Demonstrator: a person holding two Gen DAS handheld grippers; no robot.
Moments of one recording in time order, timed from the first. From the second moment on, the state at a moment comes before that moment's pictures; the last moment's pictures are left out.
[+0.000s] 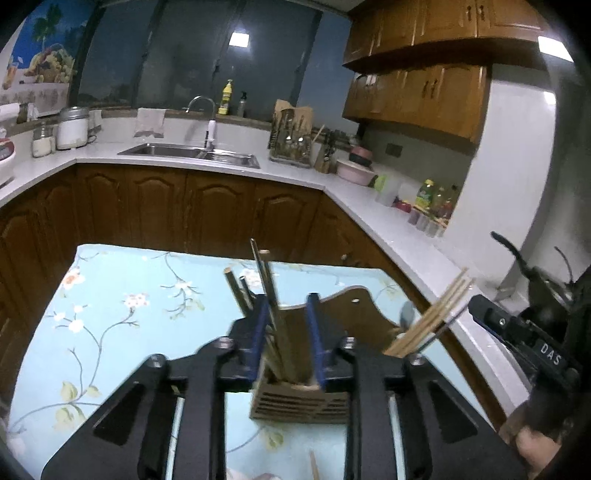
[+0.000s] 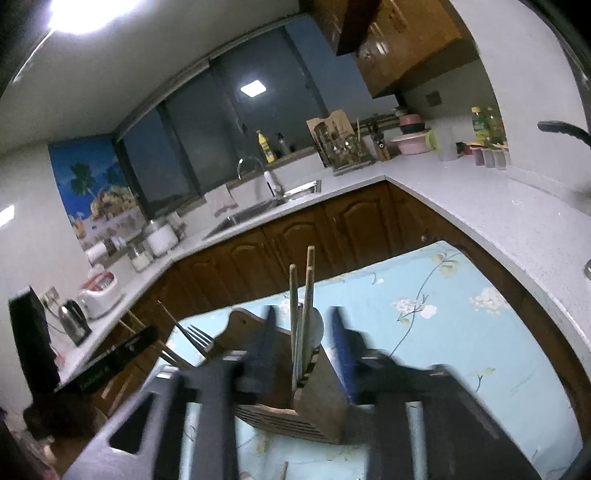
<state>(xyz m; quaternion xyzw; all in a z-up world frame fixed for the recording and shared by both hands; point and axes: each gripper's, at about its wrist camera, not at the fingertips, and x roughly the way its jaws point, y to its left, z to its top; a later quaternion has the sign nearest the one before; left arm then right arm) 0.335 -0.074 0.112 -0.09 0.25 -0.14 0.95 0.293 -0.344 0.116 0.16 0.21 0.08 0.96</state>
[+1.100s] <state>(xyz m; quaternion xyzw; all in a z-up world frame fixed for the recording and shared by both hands) 0.119 -0.001 0.016 -0.16 0.27 -0.06 0.95 0.112 -0.317 0.023 0.12 0.25 0.10 0.96</state>
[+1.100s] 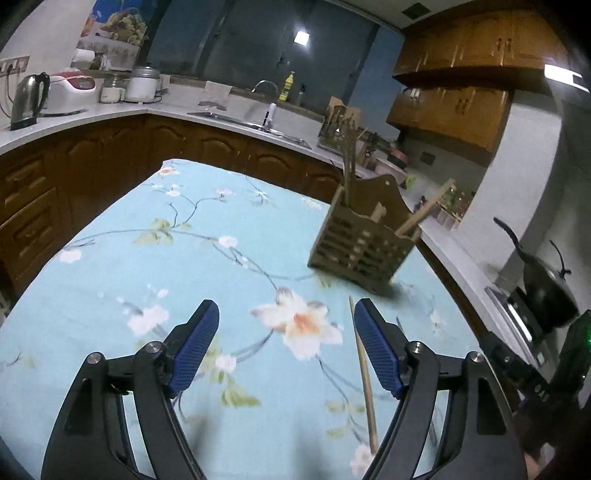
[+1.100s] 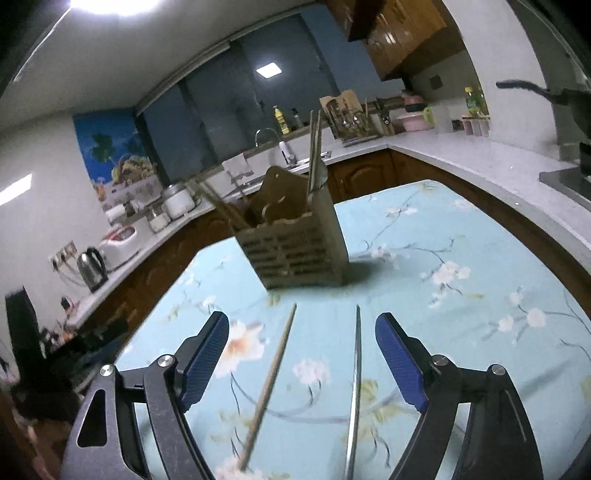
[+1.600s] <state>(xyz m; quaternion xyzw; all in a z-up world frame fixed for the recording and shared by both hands) 0.030 -0.023 0.031 -0.06 0.13 -0.02 0.99 0.015 -0.302 0.046 0.02 0.06 0.07 1.00</state>
